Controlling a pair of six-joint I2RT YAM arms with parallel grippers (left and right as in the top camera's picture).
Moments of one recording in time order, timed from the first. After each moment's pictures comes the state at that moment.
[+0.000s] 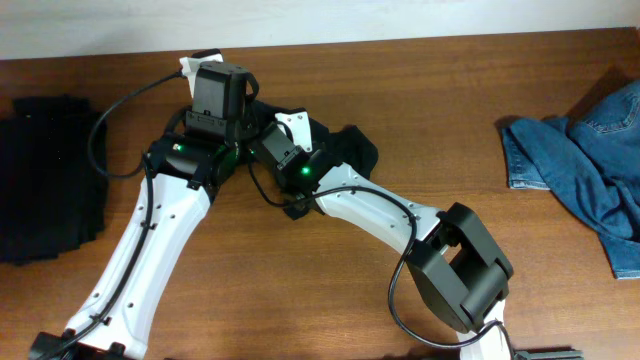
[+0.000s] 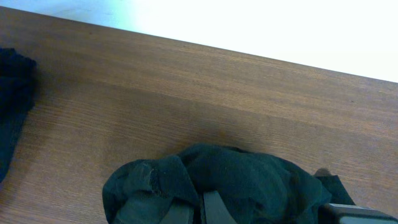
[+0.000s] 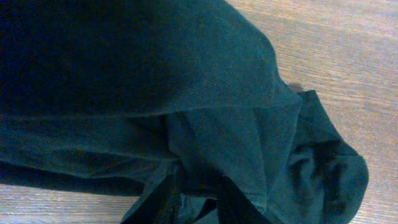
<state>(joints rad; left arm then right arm) -0.33 1.56 1.46 -0.63 -0.37 -0.40 0.76 2.06 1.57 -0.51 0.49 0.47</state>
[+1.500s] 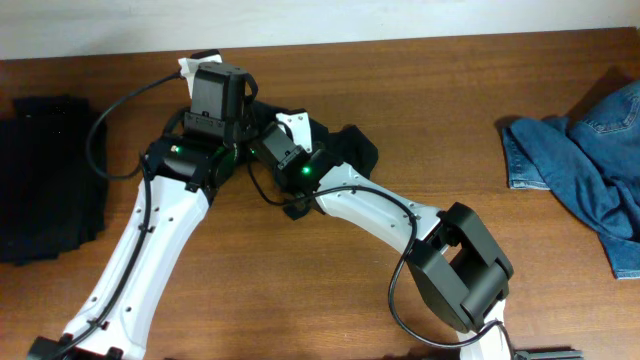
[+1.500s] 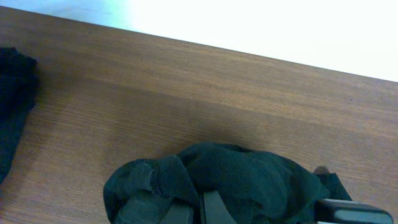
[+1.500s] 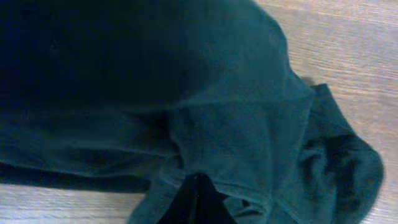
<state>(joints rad) -0.33 1.55 1.46 -0.64 -0.36 -0.40 0.76 2.06 1.56 -0.52 0.46 0.49</state>
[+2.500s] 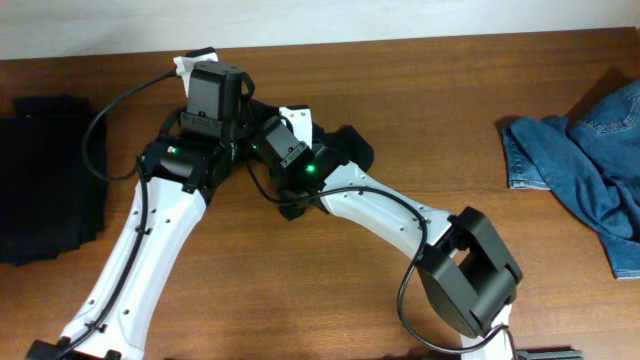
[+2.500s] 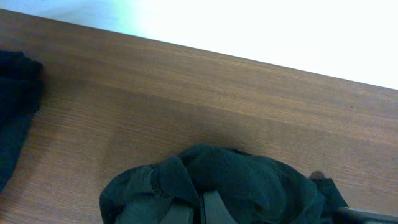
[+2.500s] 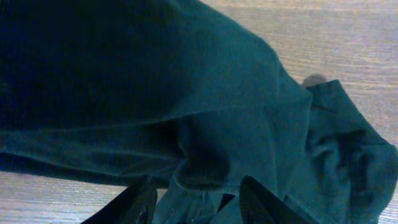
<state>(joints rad) -0.33 1.54 1.46 -0.64 -0.37 -0.40 0.75 2.02 1.56 -0.49 0.37 0.57</state>
